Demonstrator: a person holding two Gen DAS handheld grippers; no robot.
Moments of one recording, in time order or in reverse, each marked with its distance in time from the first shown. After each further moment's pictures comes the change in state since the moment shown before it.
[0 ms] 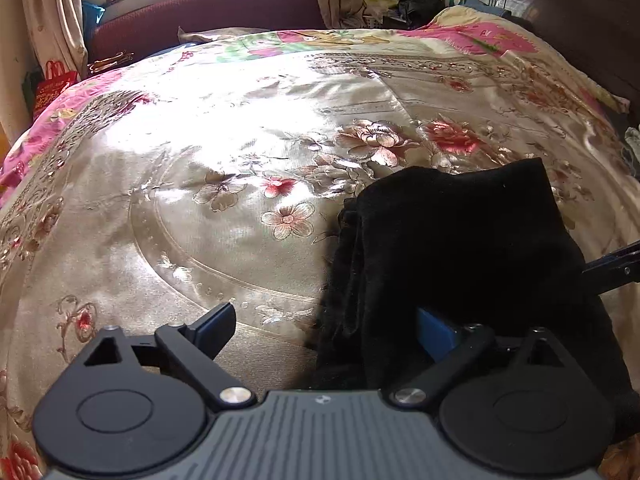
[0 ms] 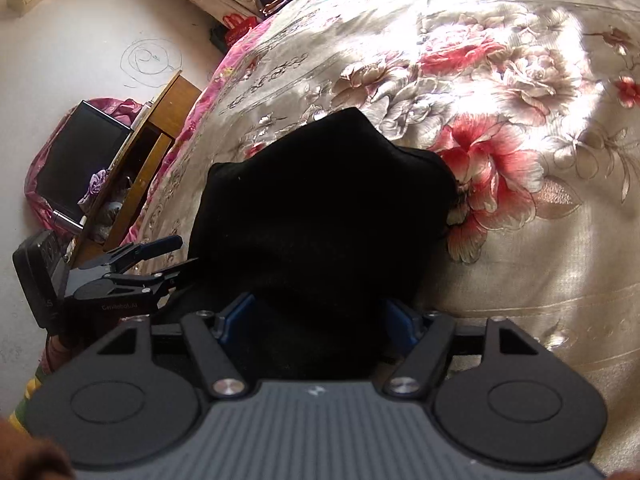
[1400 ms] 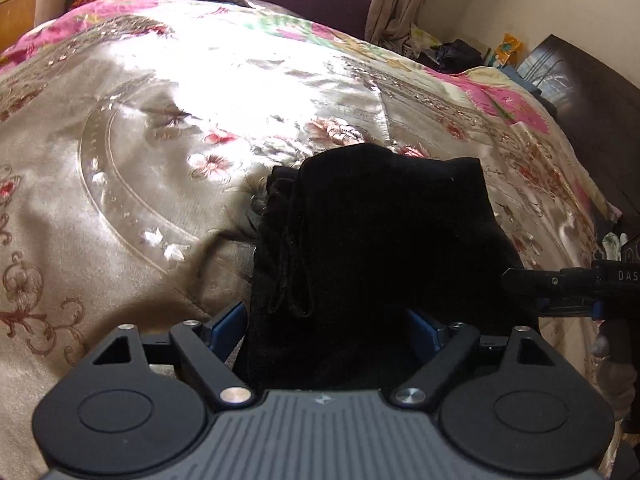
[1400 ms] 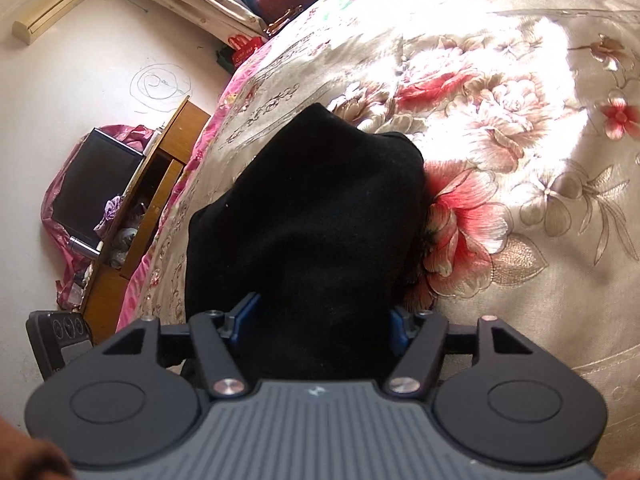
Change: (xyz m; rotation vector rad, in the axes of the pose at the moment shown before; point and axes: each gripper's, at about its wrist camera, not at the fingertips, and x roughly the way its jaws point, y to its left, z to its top) left arm 0.008 -0.048 -0.014 -0.344 -0.037 -0.122; right arm -0.010 -0.041 0.030 0.043 -0.039 0.088
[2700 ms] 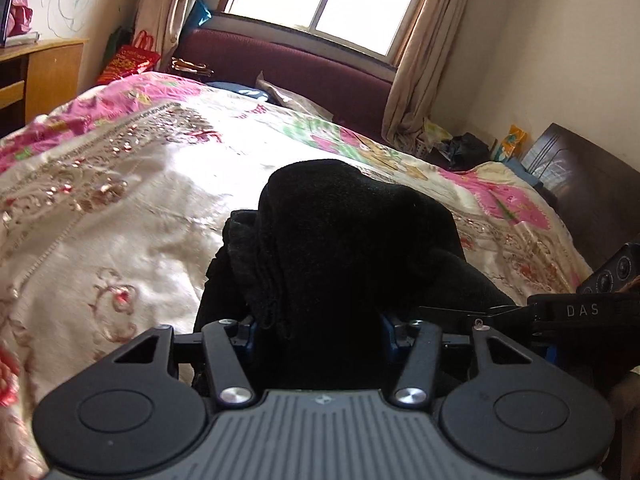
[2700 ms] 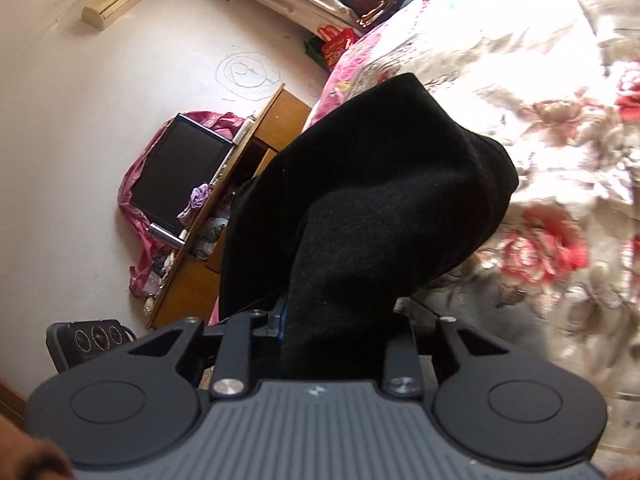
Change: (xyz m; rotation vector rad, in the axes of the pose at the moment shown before) left arm -0.107 0.078 0.046 -0.067 -0.262 0.034; right arm 0.080 0.146 0.007 -0.064 0.010 0.249
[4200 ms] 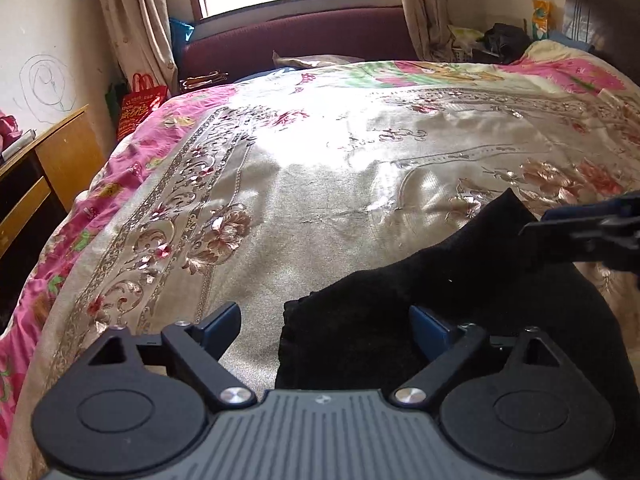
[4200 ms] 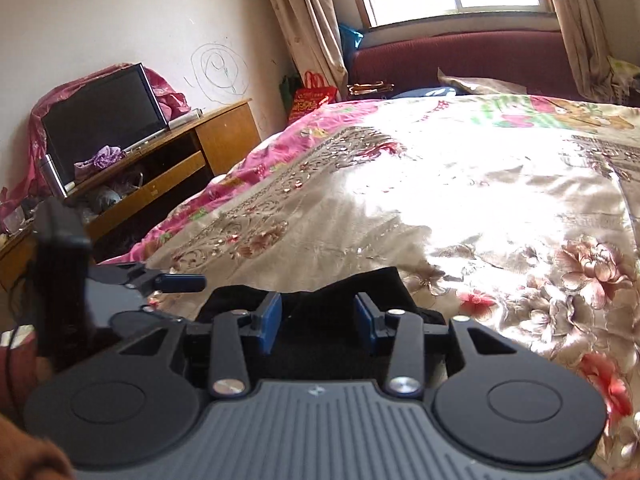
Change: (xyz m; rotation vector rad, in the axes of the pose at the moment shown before) left arm 0.072 0.117 0.024 0.377 0.118 0.246; right arm 0.148 0.092 -0.024 -0.442 -0.168 -0.473
